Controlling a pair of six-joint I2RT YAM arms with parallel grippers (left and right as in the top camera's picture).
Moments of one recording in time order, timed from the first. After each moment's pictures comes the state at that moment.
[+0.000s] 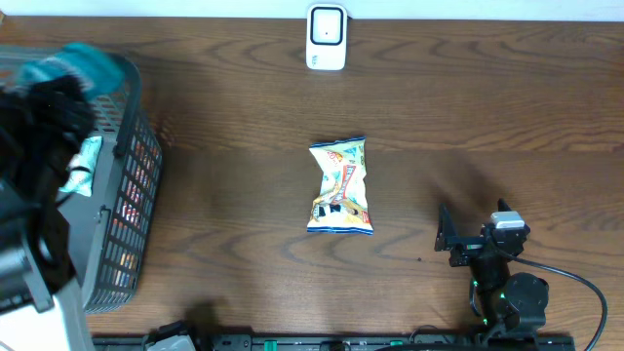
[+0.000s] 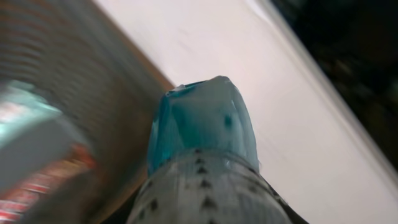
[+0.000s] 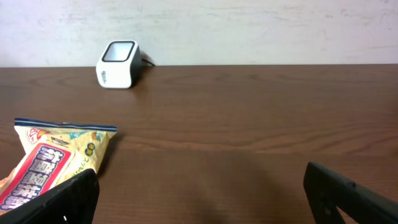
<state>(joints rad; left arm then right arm) 0.31 1.10 1.61 -0.94 0.21 -0.69 0.03 0.01 0.06 -0.20 -0.06 0.04</state>
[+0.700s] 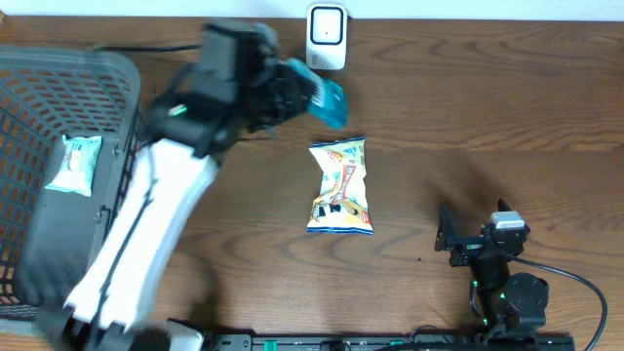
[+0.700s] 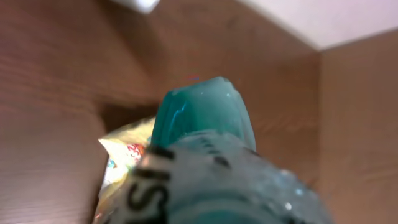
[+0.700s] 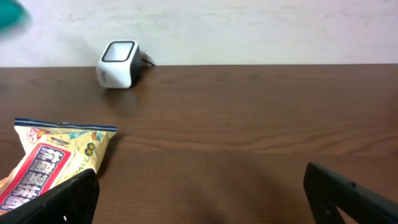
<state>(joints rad) -0.38 1.56 1.61 -0.83 0.33 -0.73 0.03 0.01 0.06 -0.20 -0.06 0.04</state>
